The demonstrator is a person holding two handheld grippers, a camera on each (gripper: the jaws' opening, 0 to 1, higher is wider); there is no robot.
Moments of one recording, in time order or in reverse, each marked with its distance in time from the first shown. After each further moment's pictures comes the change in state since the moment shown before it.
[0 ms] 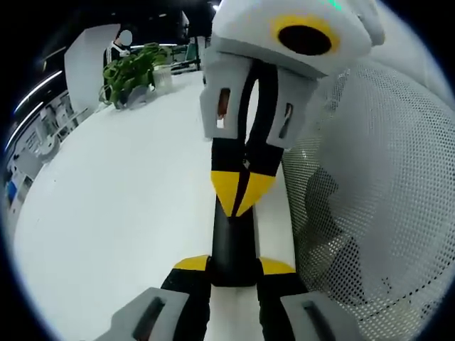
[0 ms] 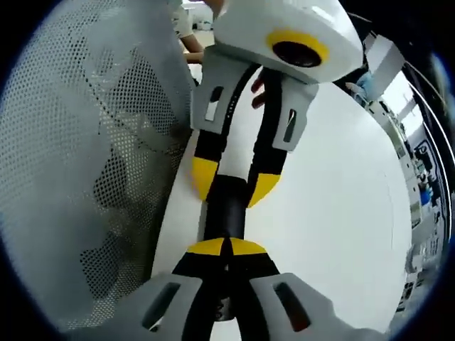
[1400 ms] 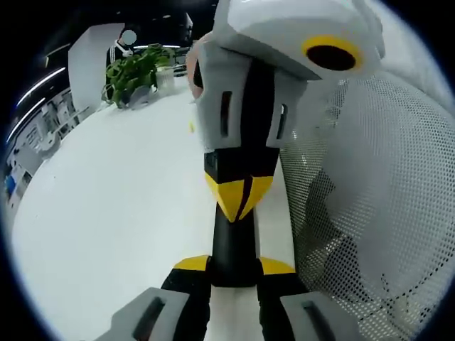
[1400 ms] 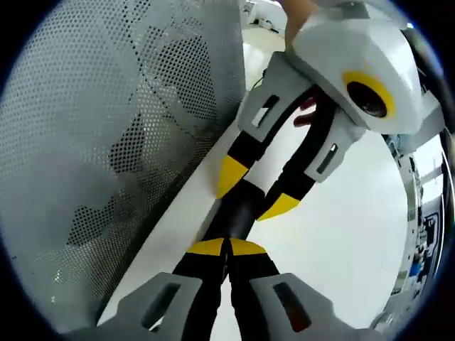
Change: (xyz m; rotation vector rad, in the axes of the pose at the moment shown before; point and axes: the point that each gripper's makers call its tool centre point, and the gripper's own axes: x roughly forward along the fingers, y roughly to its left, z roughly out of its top) left arm -0.002 0.001 0.000 -0.024 -0.033 -0.012; right arm 0.003 0.004 0.005 -0.470 0.031 0.121
